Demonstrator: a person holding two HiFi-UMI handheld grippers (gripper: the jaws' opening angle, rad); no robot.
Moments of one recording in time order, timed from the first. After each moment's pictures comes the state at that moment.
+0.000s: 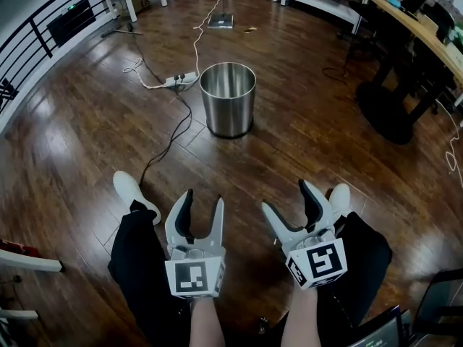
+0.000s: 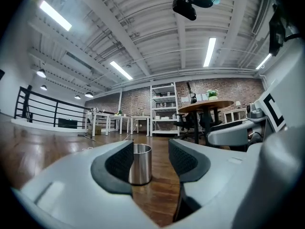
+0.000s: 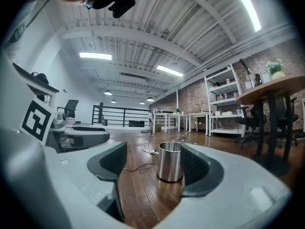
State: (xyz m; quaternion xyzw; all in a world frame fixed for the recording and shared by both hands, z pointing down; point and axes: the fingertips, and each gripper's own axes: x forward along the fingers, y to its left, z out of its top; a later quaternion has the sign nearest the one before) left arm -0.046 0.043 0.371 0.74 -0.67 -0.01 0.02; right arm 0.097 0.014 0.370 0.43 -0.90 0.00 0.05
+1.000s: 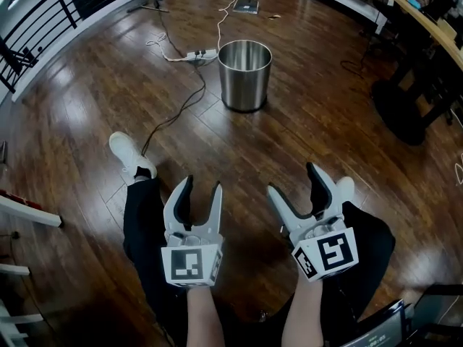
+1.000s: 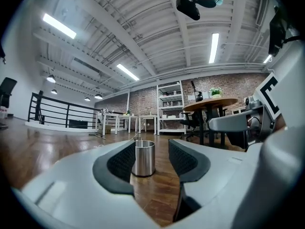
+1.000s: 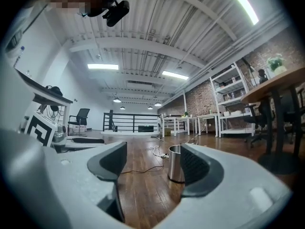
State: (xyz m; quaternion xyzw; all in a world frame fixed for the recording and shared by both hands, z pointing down) left arm -0.023 0.123 0.372 0.70 -0.71 -0.01 0.02; right arm 0.125 0.075 0.348 0.37 -0.93 0.00 0.02
